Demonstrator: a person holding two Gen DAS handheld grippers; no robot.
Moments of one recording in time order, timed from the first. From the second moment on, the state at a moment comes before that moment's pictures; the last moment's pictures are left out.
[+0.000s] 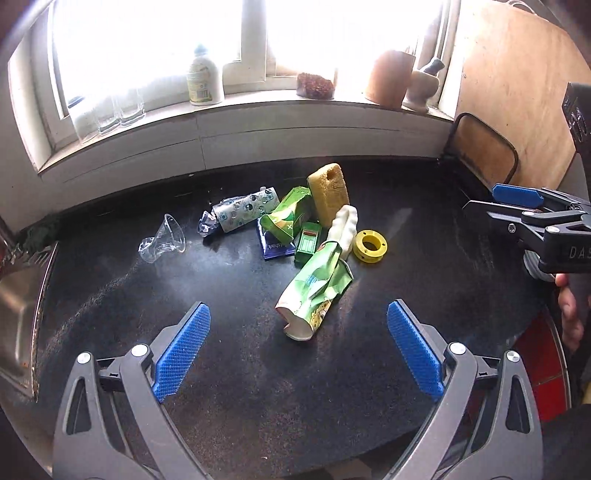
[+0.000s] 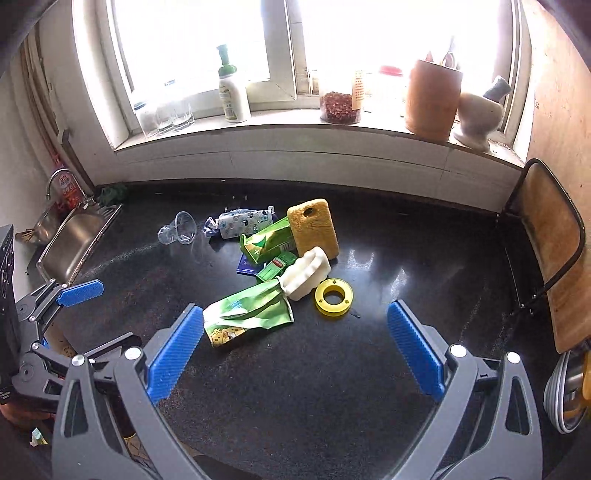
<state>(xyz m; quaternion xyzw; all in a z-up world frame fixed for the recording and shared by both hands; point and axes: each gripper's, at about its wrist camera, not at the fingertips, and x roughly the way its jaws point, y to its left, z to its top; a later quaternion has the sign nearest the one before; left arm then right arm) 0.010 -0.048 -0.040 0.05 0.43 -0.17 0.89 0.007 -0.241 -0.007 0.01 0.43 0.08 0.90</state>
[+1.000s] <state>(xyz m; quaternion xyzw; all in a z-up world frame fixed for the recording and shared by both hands) 0.116 -0.104 -0.187 0.11 0.50 -0.21 0.83 0.129 -0.280 -0.182 -0.03 0.53 0.09 0.84</state>
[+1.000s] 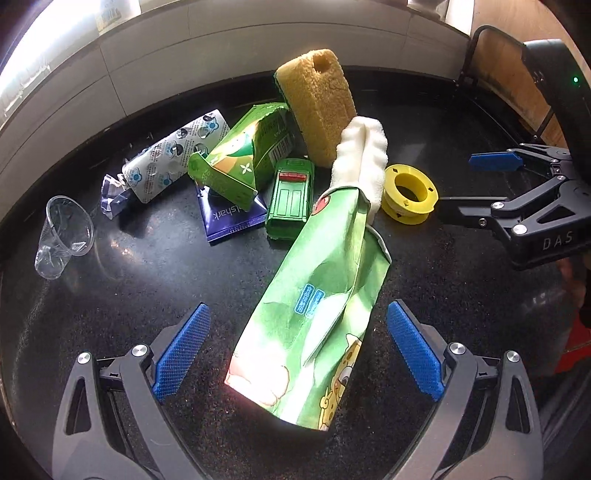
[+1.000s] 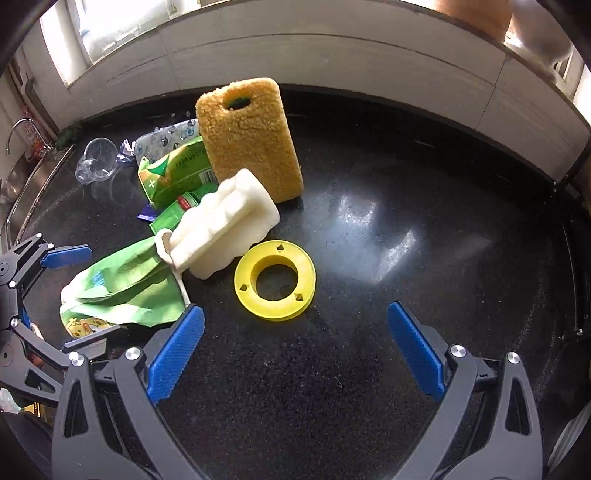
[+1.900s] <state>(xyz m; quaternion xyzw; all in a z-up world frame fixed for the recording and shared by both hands) 0.113 -0.096 -0.163 0.06 0.50 -0.21 0.84 0.131 -0.264 -0.169 -0.05 0.51 0.10 0.85</state>
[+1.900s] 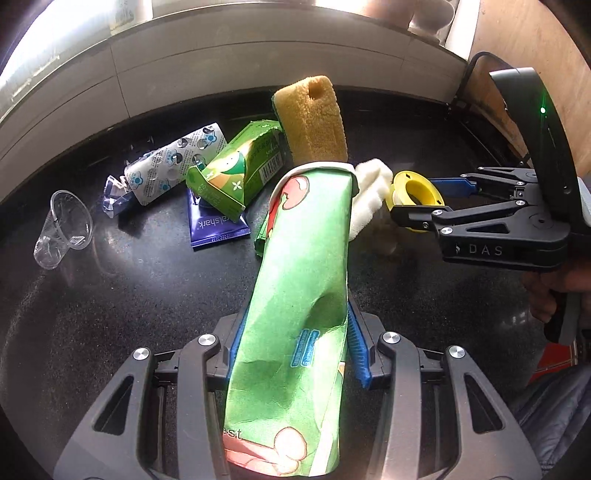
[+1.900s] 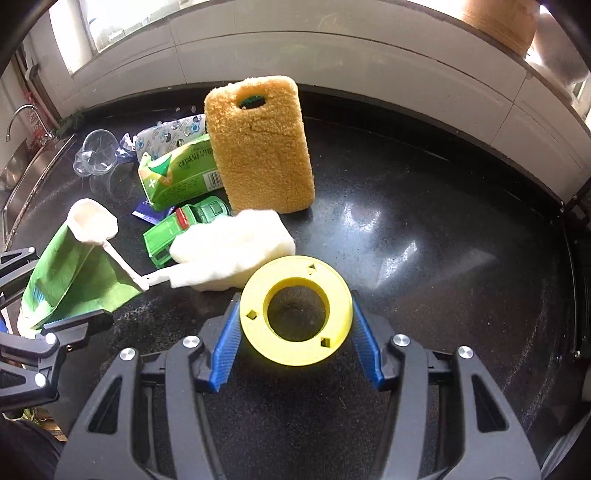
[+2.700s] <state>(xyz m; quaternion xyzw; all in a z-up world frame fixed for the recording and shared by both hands) 0.037 -0.019 -0.114 0.01 0.46 -0.08 0.88 0.069 -0.198 -0.089 -0.08 0.45 0.17 0.87</state>
